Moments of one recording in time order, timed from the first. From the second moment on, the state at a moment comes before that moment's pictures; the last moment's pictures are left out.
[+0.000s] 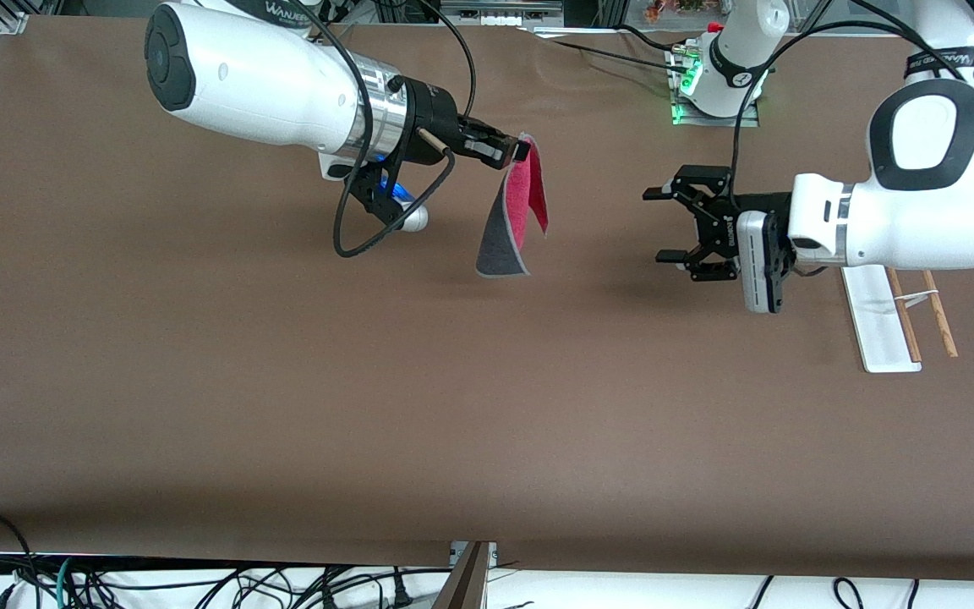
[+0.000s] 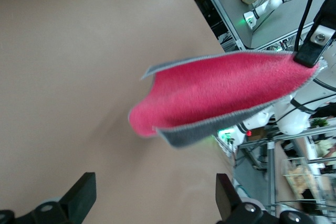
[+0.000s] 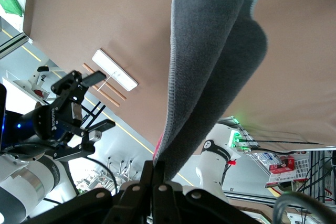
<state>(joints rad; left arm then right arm) -0.08 0.24 -0.09 -1.66 -0.95 1.66 0.88 0.36 0.46 0.34 -1.12 0.68 1.83 1.22</state>
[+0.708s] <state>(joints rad) -0.19 0.38 -0.09 -1.66 -1.17 1.86 1.43 0.37 0.47 0.34 -1.12 0.68 1.83 1.22</state>
